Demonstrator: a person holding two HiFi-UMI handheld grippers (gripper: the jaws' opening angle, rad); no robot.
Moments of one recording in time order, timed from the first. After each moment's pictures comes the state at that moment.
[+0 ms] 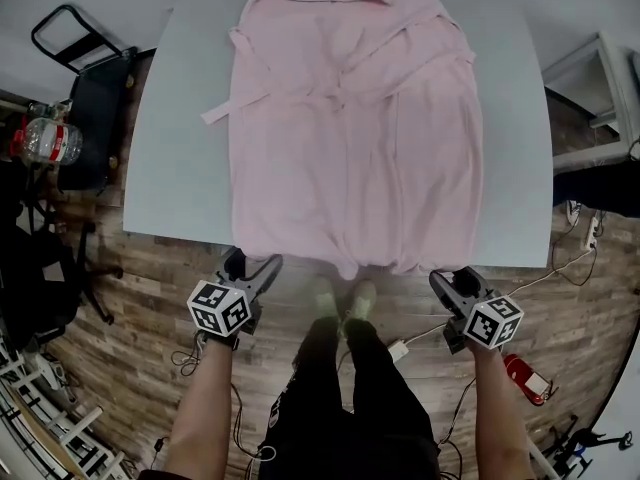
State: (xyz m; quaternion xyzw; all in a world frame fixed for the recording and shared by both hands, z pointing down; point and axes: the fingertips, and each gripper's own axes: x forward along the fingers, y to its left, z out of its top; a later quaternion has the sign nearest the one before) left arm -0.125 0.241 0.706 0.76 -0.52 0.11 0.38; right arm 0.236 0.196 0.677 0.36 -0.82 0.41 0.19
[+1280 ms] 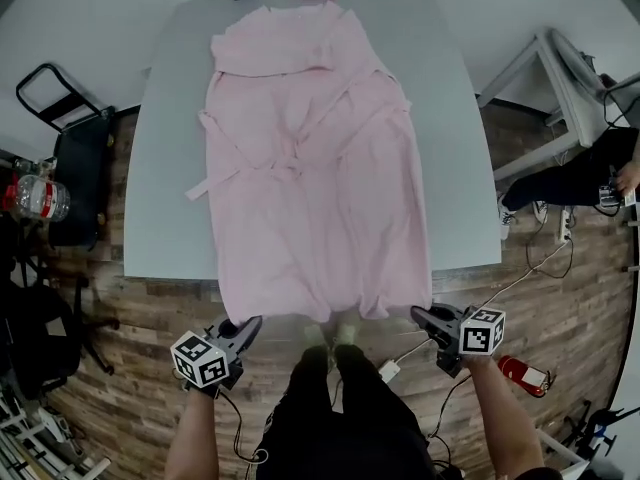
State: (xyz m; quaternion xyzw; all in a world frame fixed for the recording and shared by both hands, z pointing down) left arm -0.077 0.298 0.628 0.83 -0.37 0.10 0.41; right arm 0.247 0.254 0.622 0.25 -0.81 0.51 0.15
